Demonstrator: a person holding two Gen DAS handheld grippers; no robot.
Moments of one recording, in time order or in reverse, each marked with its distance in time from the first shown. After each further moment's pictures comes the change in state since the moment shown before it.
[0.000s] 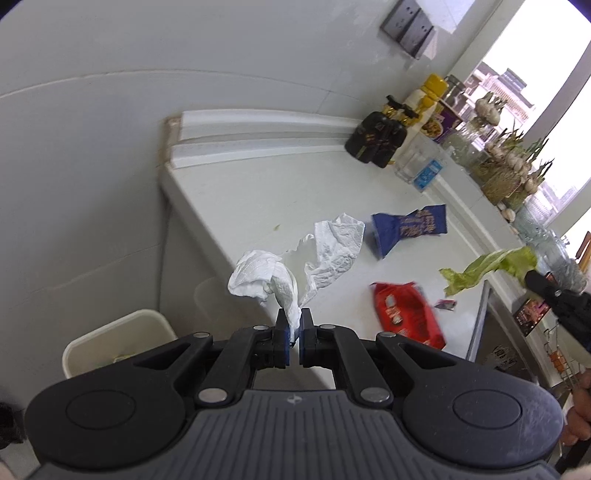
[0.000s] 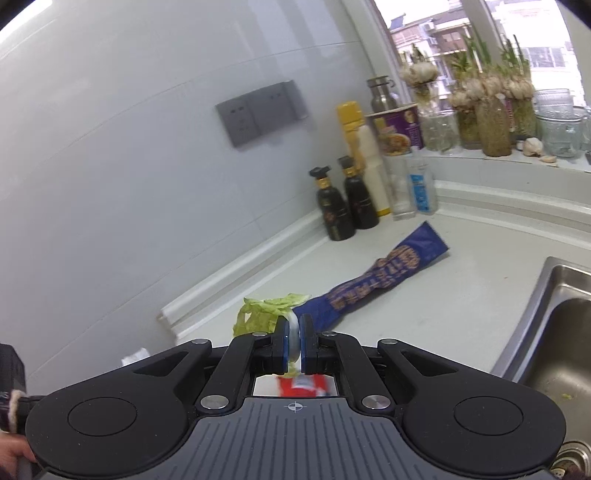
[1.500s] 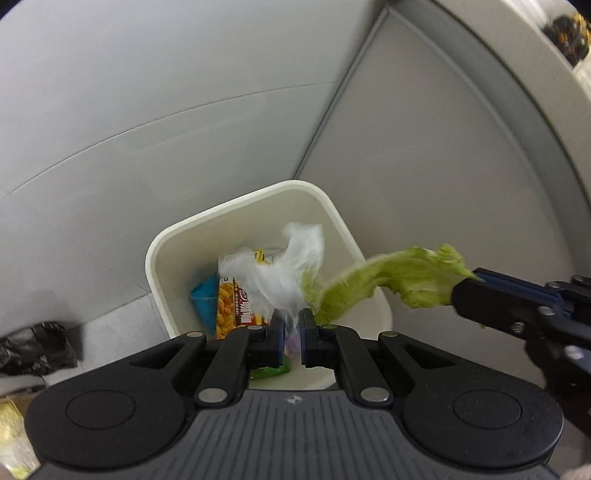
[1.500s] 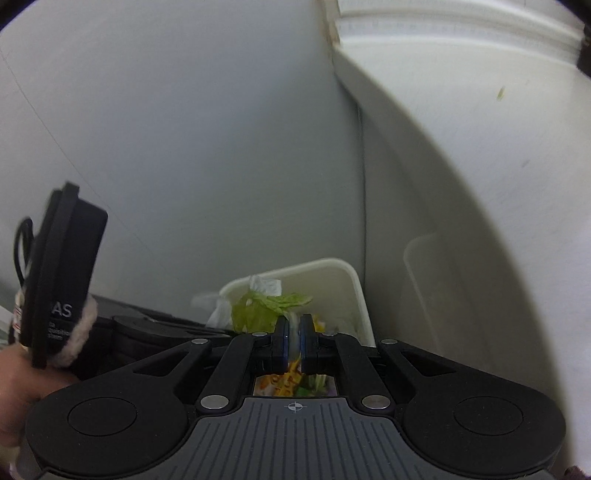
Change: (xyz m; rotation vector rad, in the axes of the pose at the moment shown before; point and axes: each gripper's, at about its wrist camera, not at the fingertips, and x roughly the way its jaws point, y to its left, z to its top) left arm 0.111 0.150 -0.070 -0.089 0.330 0.267; right arm 0.248 0.167 -0.206 -0.392 0.633 0.119
